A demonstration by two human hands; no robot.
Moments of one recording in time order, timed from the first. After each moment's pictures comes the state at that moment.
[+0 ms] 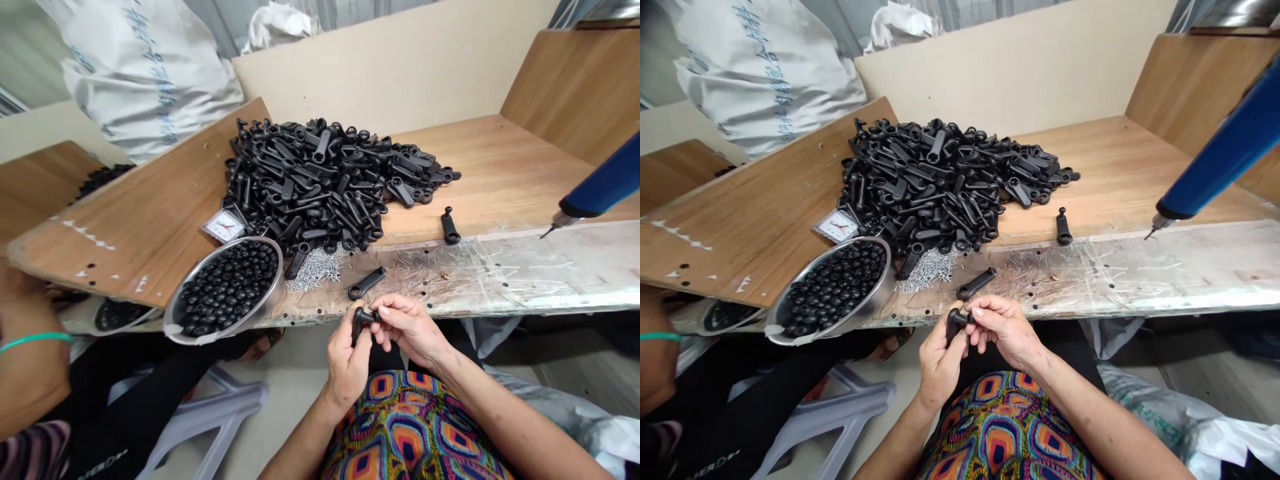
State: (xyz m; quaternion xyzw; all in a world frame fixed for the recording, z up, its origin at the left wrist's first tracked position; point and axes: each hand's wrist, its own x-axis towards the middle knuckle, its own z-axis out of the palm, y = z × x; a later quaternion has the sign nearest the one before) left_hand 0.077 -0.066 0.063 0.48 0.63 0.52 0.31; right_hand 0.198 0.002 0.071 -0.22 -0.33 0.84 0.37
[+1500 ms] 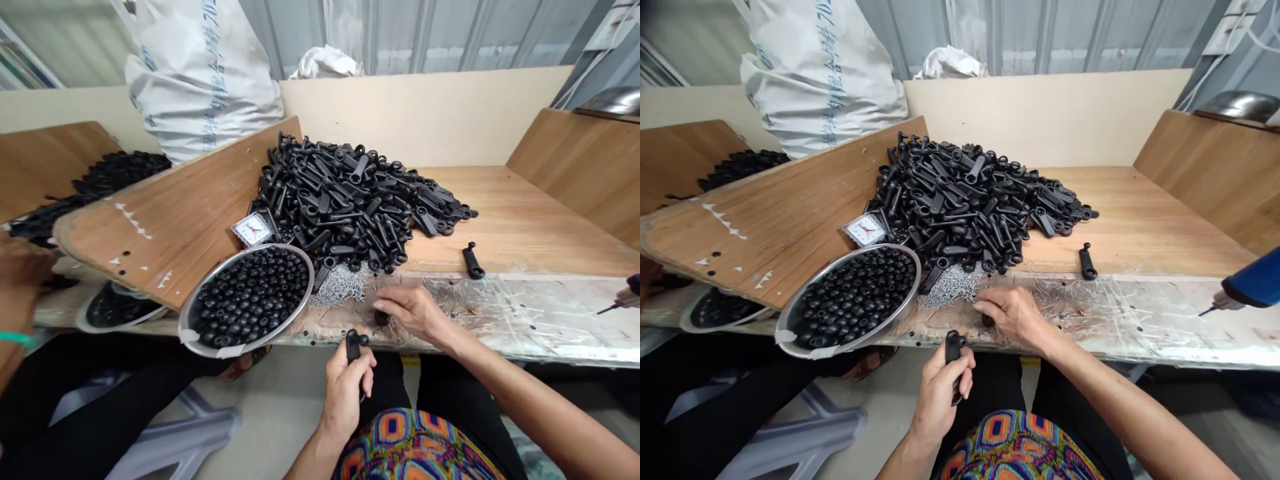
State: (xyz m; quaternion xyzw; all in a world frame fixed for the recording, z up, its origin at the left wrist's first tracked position) left_hand 0.039 -0.070 0.045 0.25 0.52 0.61 0.54; right_hand 0.157 0.060 0.106 -0.33 -0.87 0.31 0.22
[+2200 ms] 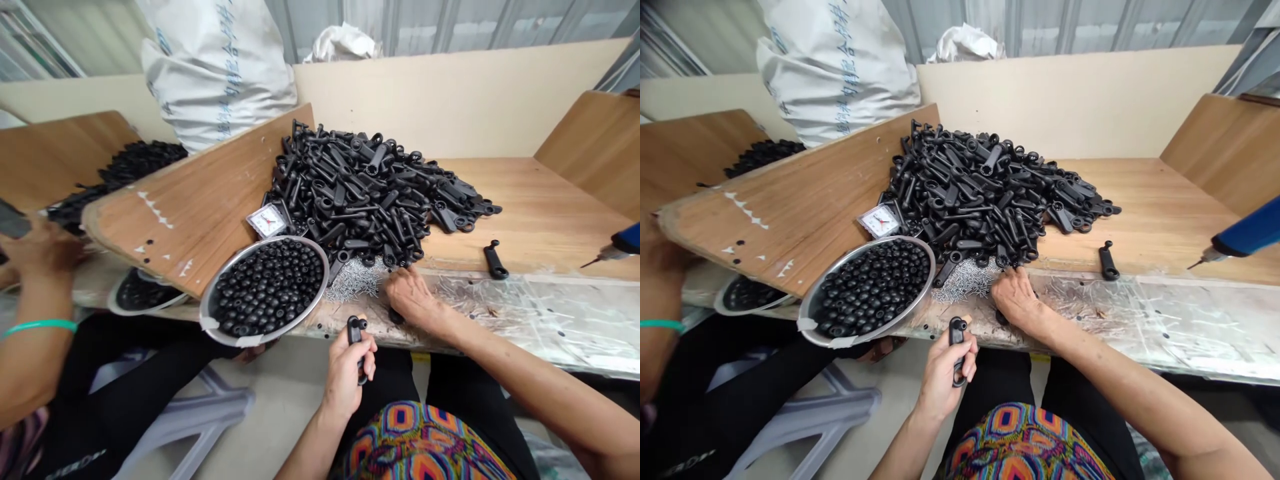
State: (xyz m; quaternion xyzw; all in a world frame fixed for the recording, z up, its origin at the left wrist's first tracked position) left_hand 0.017 -0.059 0.046 0.16 0.47 0.65 0.57; right_hand 0.116 0.081 0.099 -0.34 -0.94 -0.04 -0.03
